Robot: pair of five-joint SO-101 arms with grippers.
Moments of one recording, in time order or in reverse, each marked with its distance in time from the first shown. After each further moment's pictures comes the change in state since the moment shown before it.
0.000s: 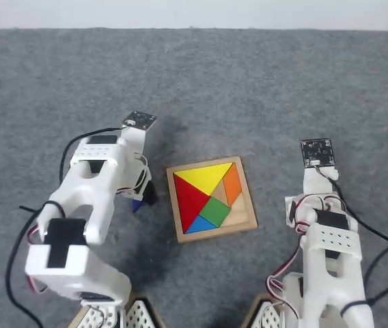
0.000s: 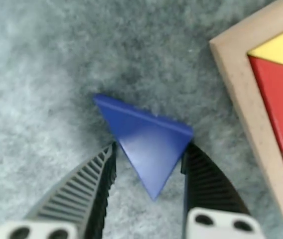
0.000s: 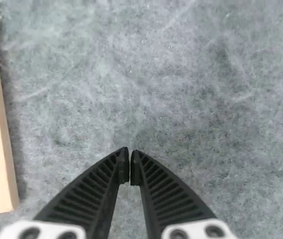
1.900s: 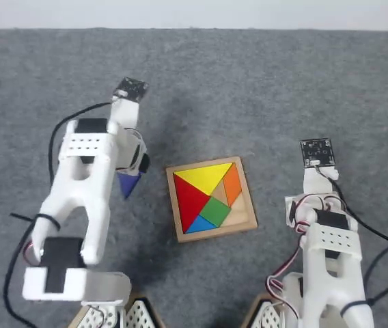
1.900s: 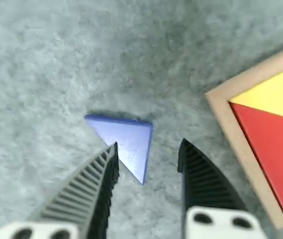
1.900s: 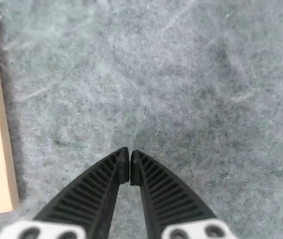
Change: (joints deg) left arm 0.1 -9.5 -9.3 4.5 1.0; right arm 0.0 0.0 0.0 0.0 0.0
